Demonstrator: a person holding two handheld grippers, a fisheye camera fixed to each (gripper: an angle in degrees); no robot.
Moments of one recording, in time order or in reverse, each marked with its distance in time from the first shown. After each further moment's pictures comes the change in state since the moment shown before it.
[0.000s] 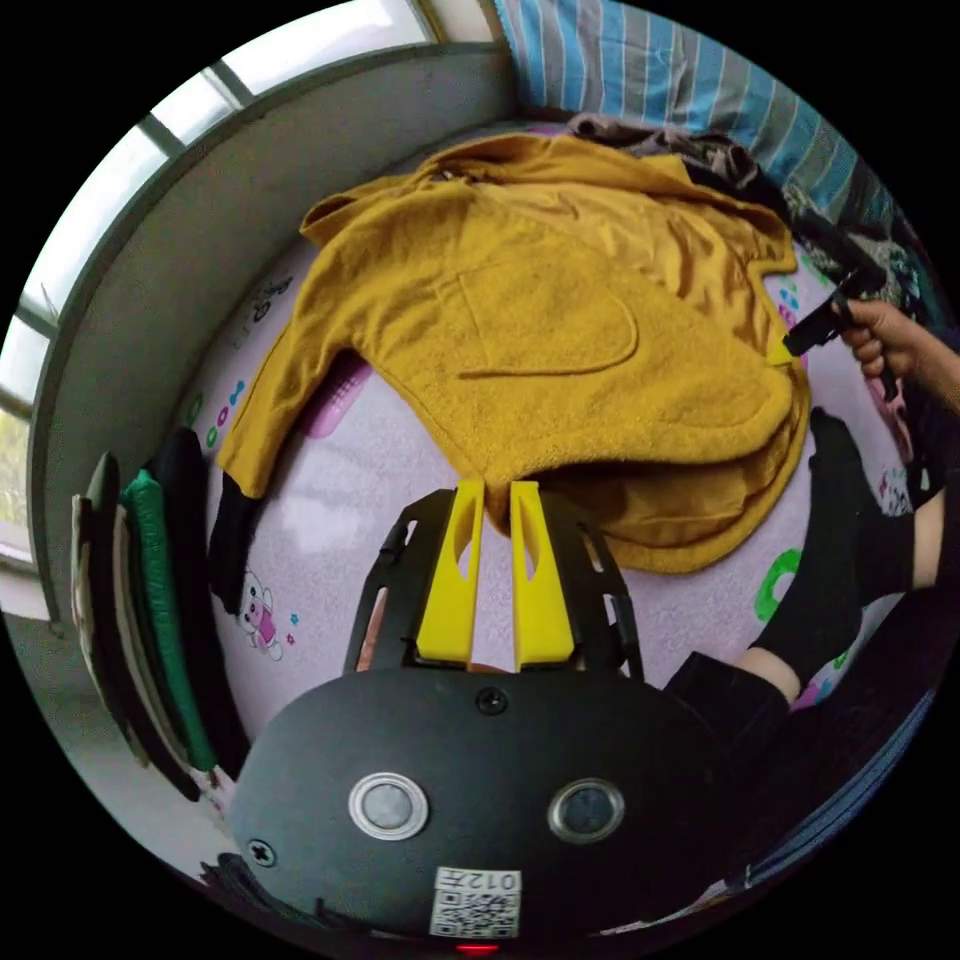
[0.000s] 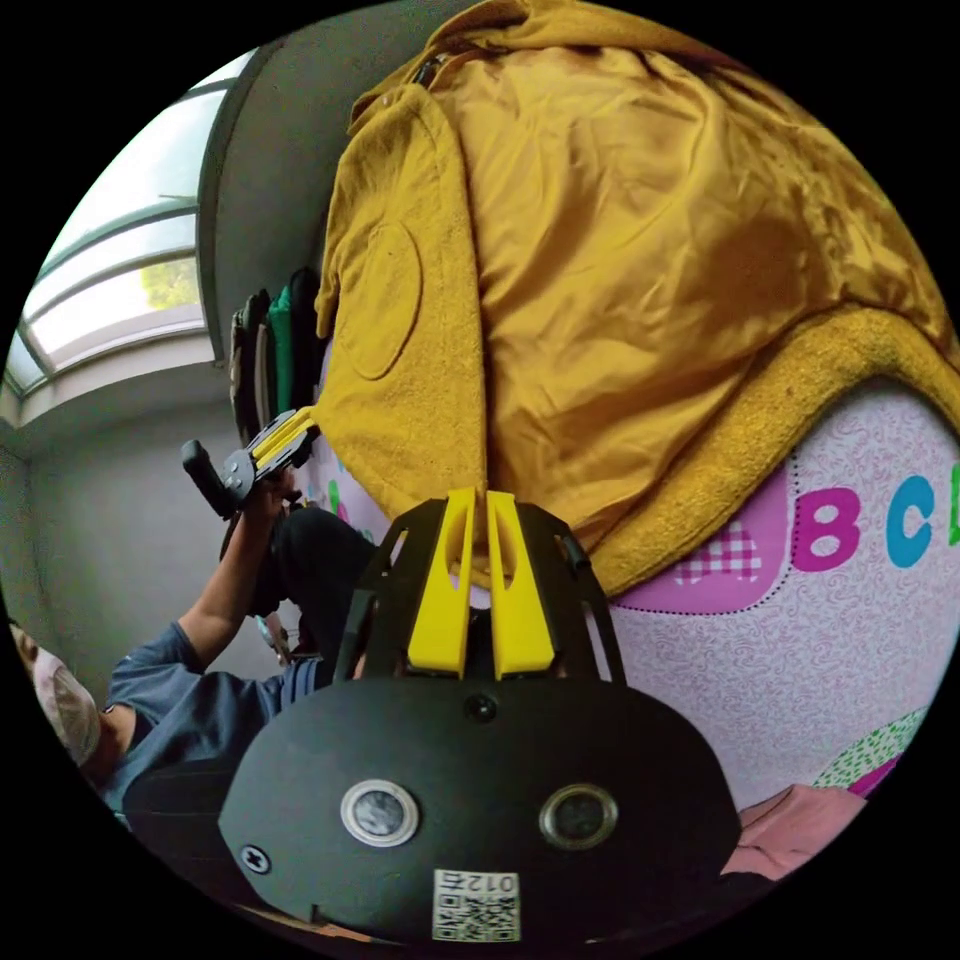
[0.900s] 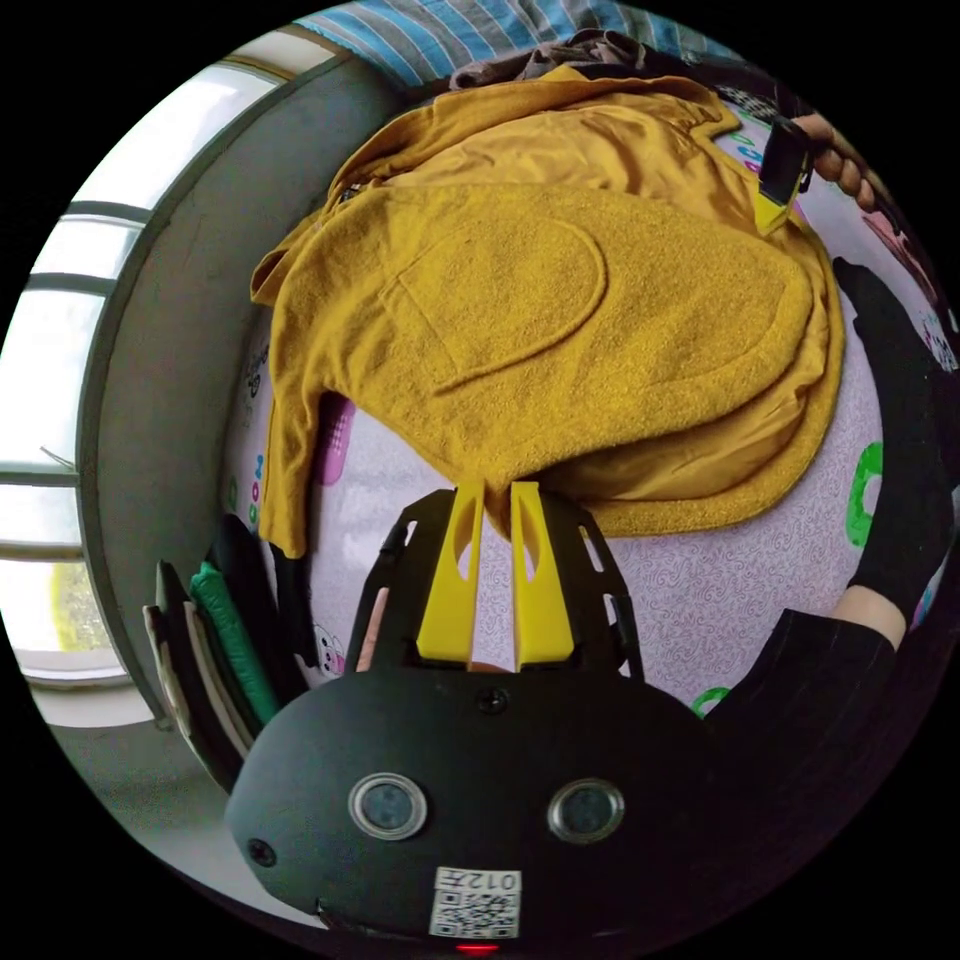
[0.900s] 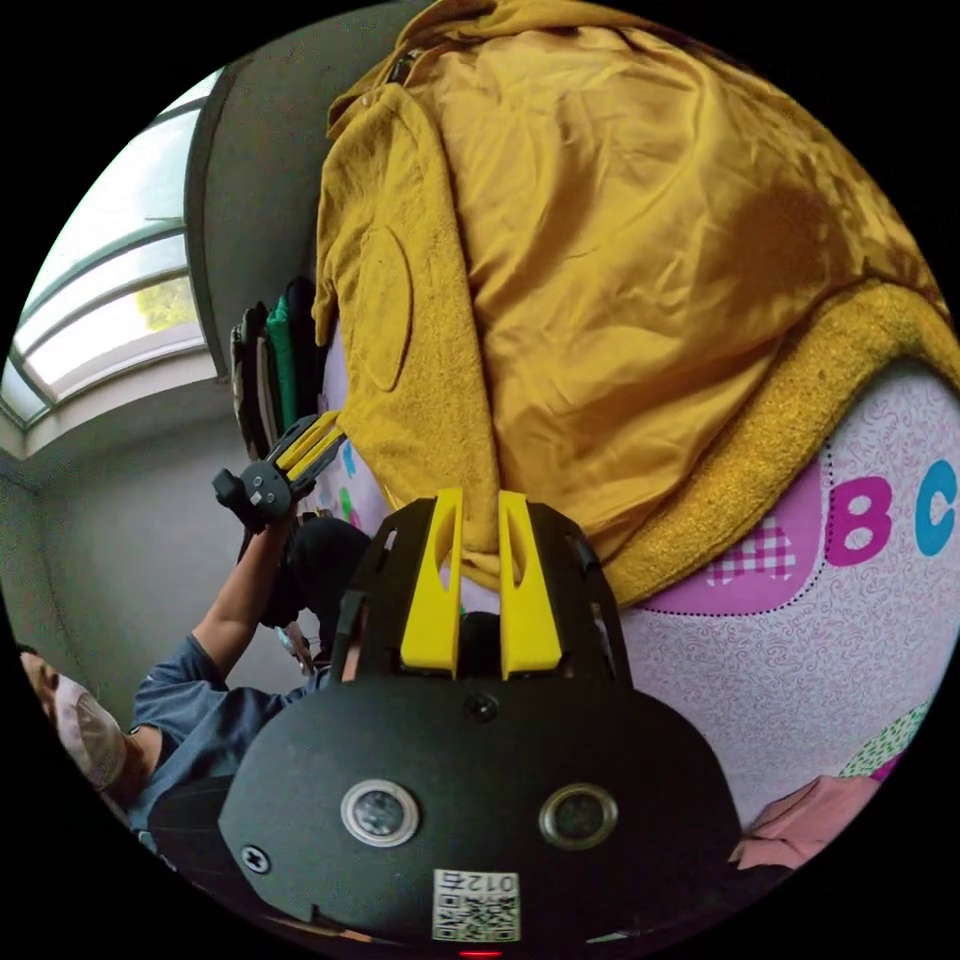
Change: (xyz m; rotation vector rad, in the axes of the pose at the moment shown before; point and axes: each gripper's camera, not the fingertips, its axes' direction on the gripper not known) left arm 0.068 -0.012 0.056 -0.034 -0.211 0.295; right arm 0.030 -0.036 0.028 -0.018 -0.044 0.062
